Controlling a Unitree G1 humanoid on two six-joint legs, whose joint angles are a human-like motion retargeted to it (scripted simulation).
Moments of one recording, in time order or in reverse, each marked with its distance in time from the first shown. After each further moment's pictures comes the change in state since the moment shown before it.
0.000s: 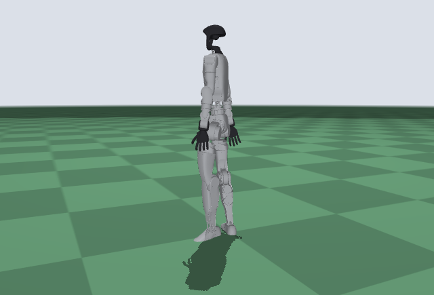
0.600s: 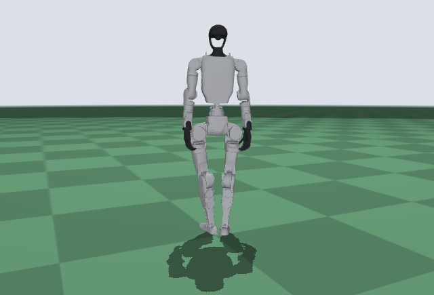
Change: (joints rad) left arm 0.125 0.010 0.112 0.116 -0.038 0.004 -0.006; right arm -0.091 0.005 0.080 0.000 -0.008 0.004 0.056; waist -0.147 0.011 -0.056; left_leg 0.012 -0.204 -0.680 -0.072 -0.154 0.171; right_leg -0.107 0.151 0.767 -0.159 0.146 -0.158
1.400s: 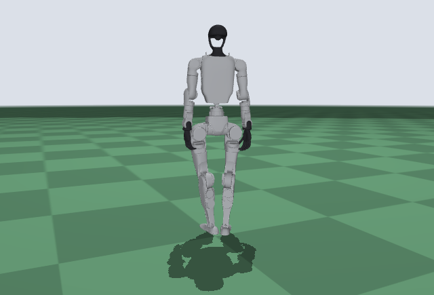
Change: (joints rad) left arm -0.026 -0.014 -0.006 -0.047 -0.028 -0.007 -0.004; right arm -0.001 0.001 0.001 0.000 -0.018 0.005 -0.003; waist 0.019 -0.001 0.010; left_leg -0.004 -0.005 -0.014 -0.002 0.034 -0.002; right_leg 0.001 -0.009 -0.021 -0.004 -0.006 0.005
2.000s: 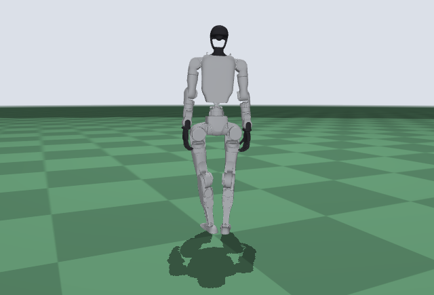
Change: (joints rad) left arm -0.008 0.003 -0.038 0.063 0.026 -0.036 0.080; right arm 0.019 0.006 -0.091 -0.116 0.013 -0.024 -0.040; waist -0.062 0.033 0.088; left_leg -0.058 0.002 -0.027 0.072 0.017 0.022; right_leg -0.048 -0.005 0.047 0.041 0.009 -0.012
